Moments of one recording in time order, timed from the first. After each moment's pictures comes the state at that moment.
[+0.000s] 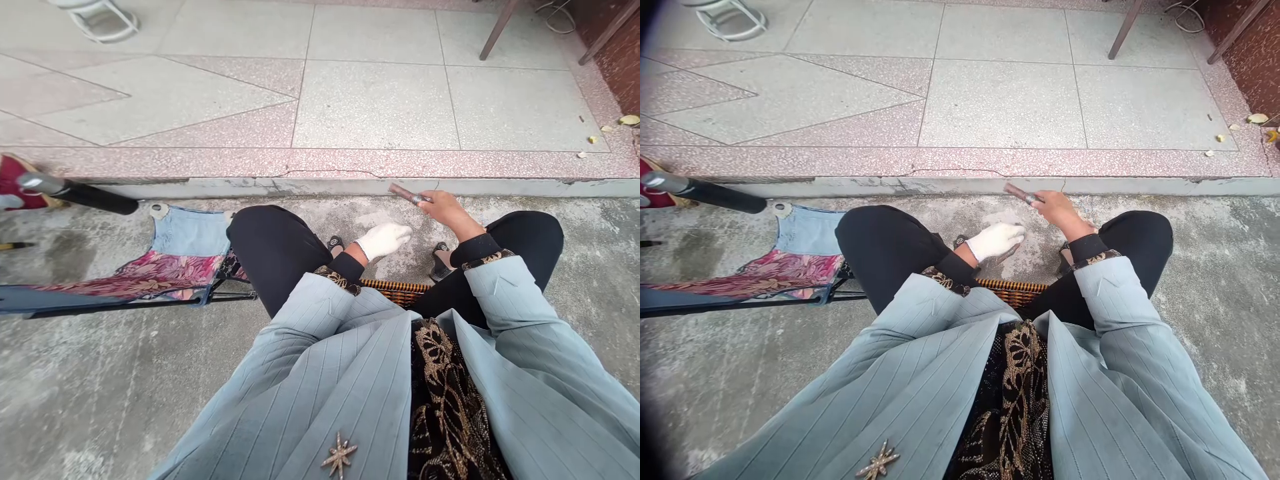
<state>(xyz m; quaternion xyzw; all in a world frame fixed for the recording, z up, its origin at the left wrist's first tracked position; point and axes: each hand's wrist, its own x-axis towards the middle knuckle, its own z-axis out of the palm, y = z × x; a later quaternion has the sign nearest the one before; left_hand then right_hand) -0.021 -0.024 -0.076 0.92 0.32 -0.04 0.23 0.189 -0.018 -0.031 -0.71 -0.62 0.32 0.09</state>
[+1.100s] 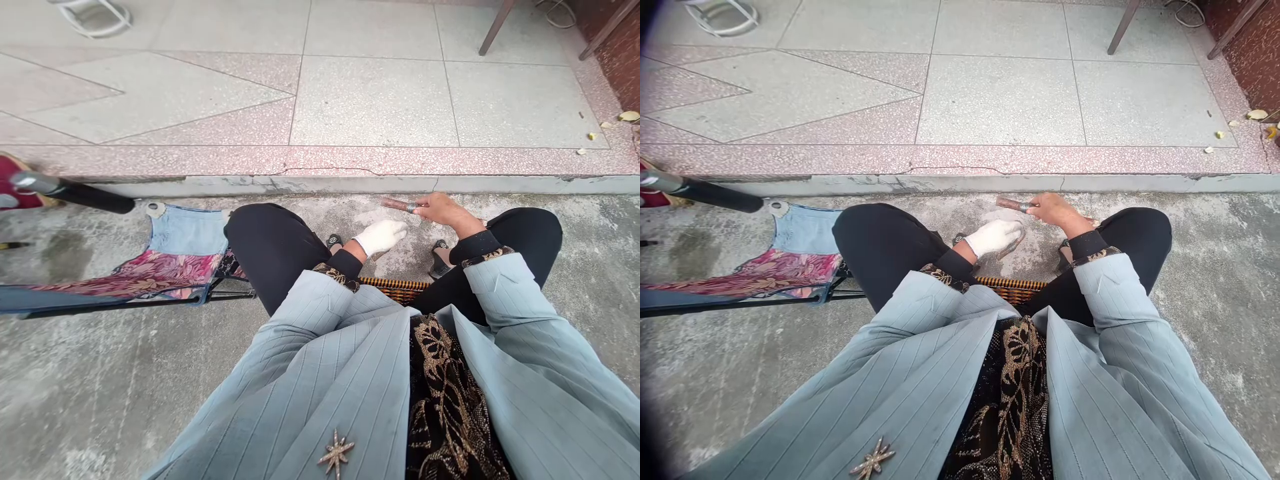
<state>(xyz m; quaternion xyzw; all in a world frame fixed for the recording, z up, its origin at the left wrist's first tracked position) -0.024 -0.020 -0.086 0.90 0.35 0.00 0.28 0.190 -0.018 -0.024 -0.67 -0.65 0.36 0.00</state>
